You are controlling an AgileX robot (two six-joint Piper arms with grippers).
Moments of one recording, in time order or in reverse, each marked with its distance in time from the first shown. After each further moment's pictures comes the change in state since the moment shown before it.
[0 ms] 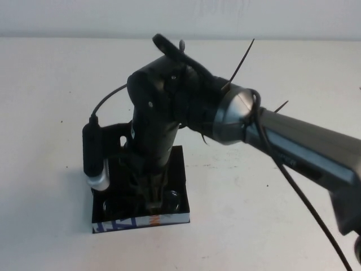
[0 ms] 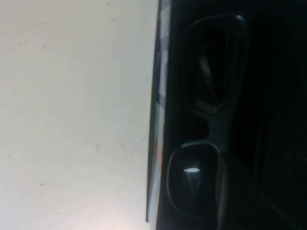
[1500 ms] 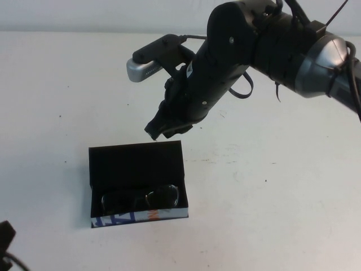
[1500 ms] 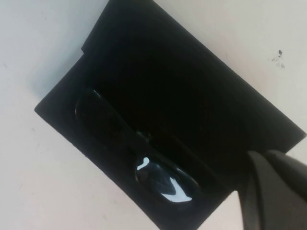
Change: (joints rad) right arm -0.193 -0.180 0.132 0.143 -0.144 0.678; left arm -0.025 0.266 -0.168 -0.457 -0.005 -0.203
